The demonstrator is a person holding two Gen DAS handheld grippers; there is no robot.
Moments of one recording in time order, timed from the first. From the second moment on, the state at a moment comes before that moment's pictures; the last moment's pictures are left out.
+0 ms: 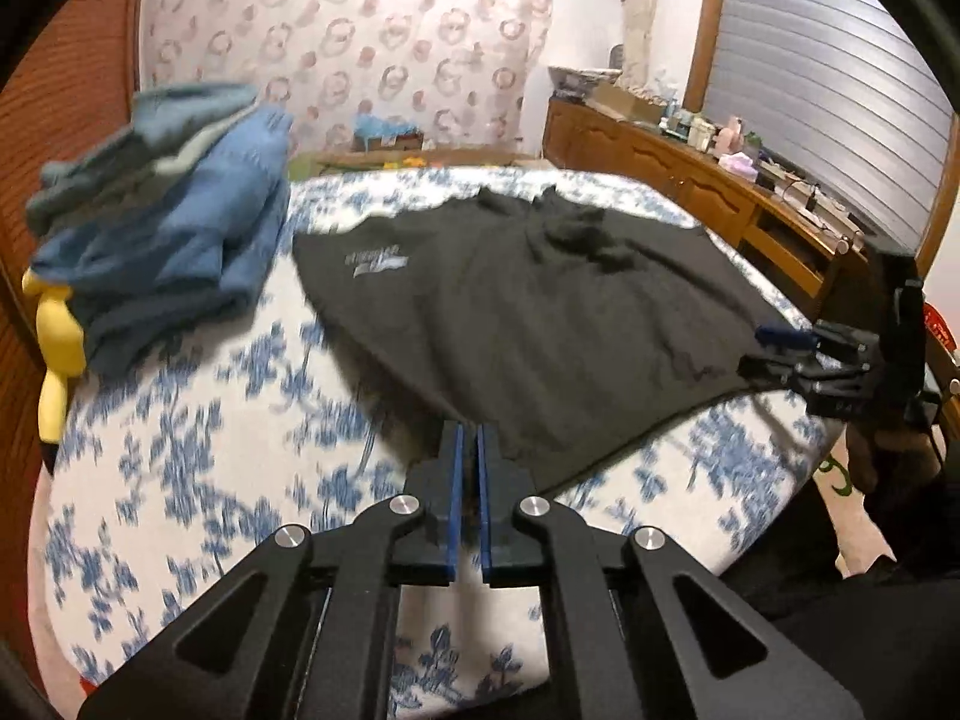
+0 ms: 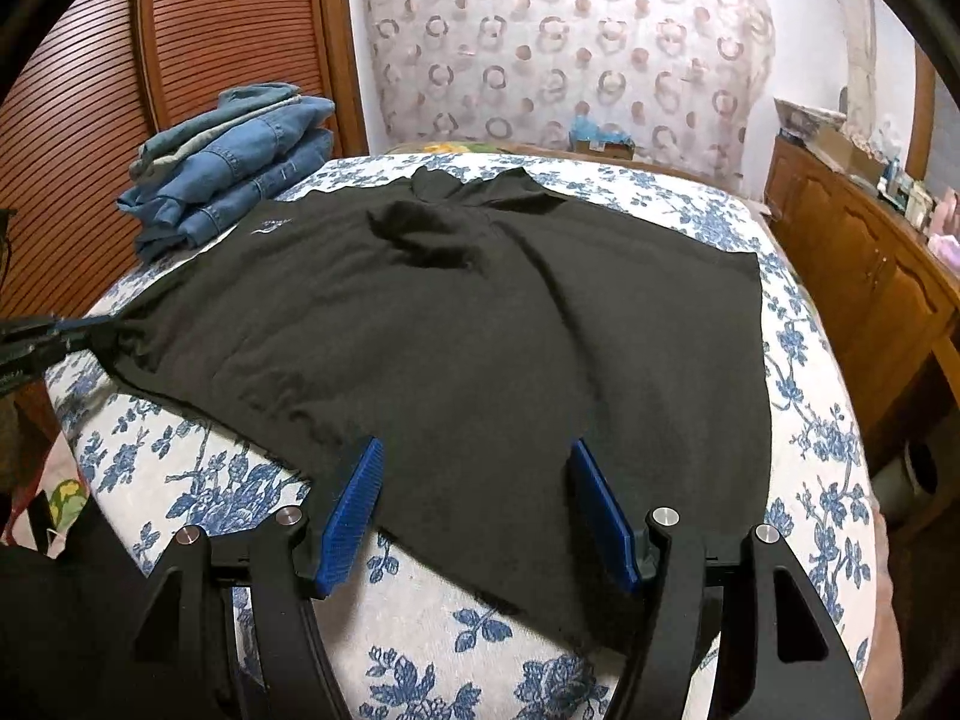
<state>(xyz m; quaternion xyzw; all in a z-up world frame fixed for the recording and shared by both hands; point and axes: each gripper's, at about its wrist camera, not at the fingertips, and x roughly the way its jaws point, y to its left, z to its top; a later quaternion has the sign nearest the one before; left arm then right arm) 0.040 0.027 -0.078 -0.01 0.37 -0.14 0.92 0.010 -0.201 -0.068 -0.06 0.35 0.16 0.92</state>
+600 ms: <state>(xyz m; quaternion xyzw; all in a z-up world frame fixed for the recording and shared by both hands) 0.086 -0.037 -0.026 0.02 0.33 -0.22 0.92 -0.001 -0.237 -0.066 -0.02 0.34 0.15 0.93</state>
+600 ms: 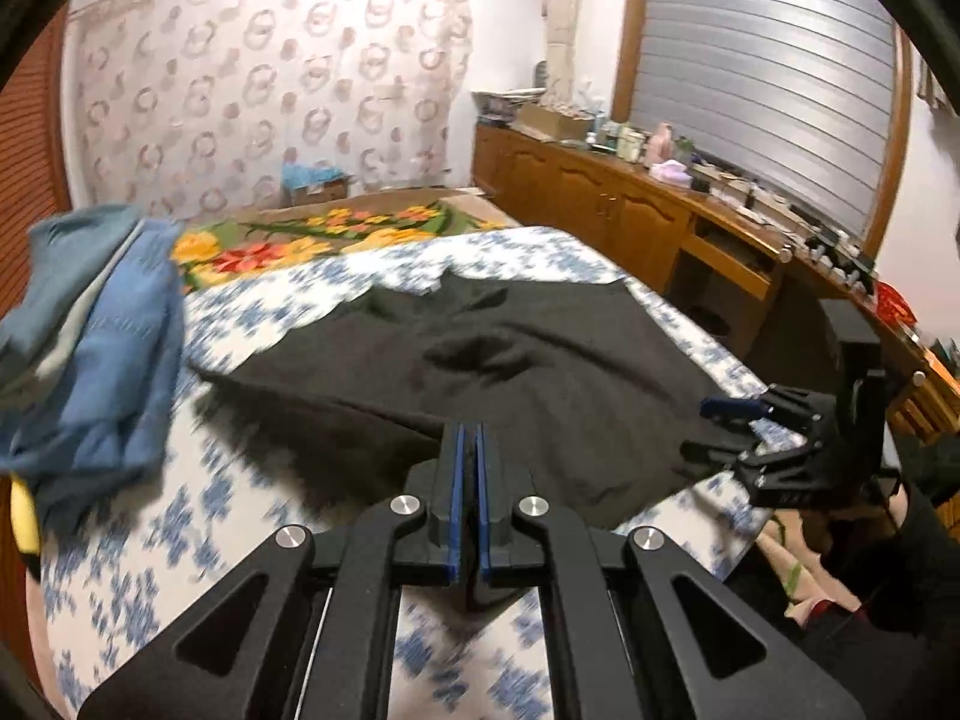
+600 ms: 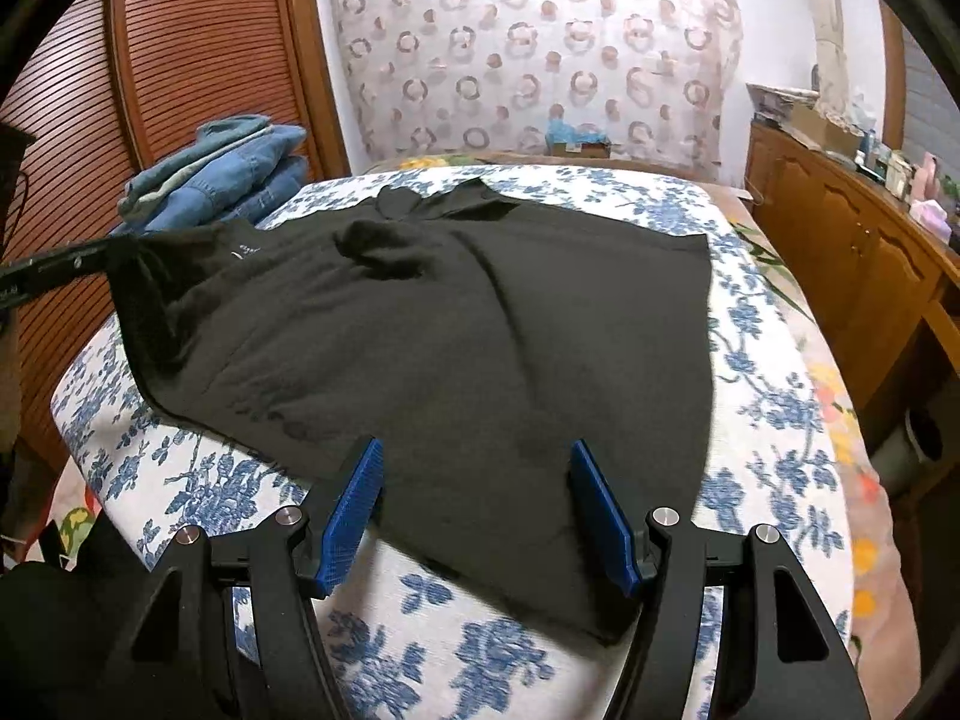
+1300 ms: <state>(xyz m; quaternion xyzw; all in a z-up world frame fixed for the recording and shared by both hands) 0.102 -0.116 0.005 0.06 0.31 -0.26 0.91 -0.022 -0.278 -0.046 0.00 0.31 0.11 0.94</state>
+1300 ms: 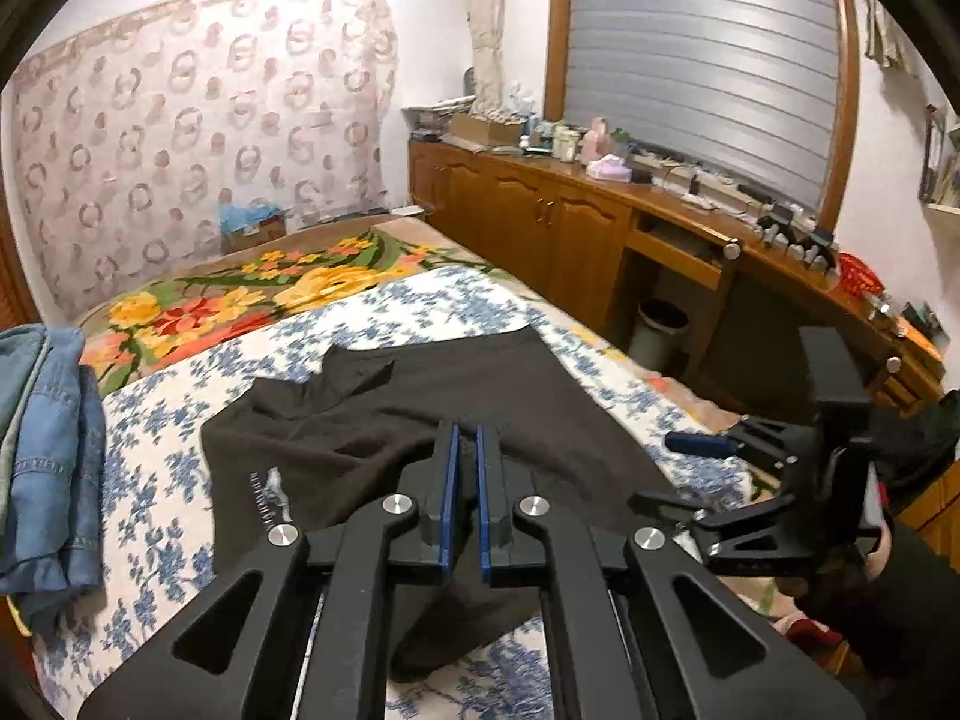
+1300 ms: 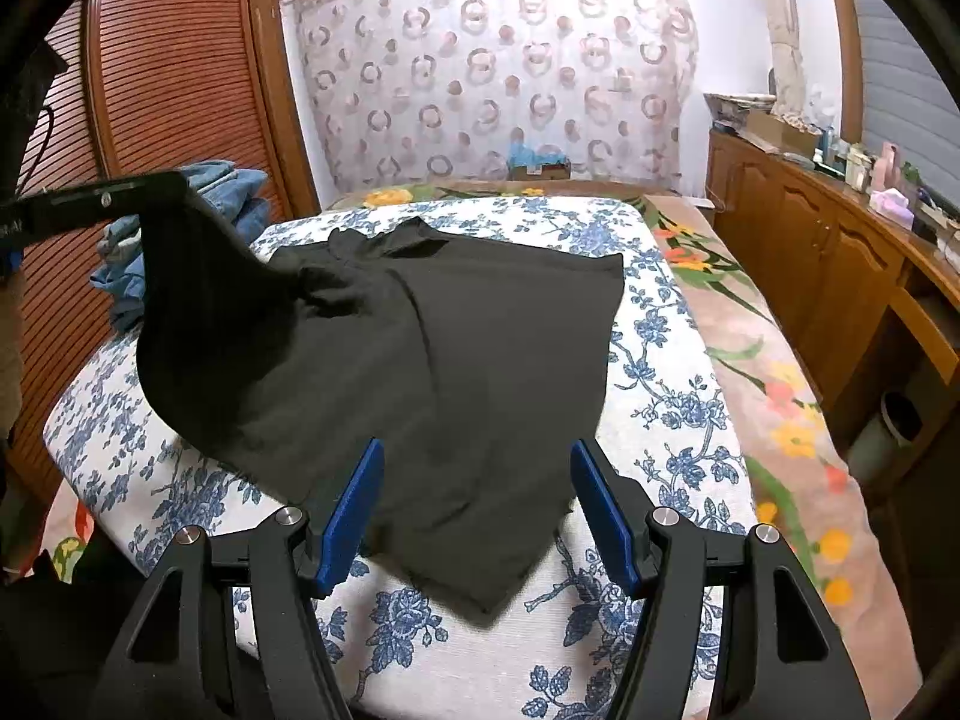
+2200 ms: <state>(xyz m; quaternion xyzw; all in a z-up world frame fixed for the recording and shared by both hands) 0.087 -0.054 0.001 0.02 0.29 -0.20 0.94 -0.001 -0.253 -0.044 0.01 0.30 0.13 0.95</state>
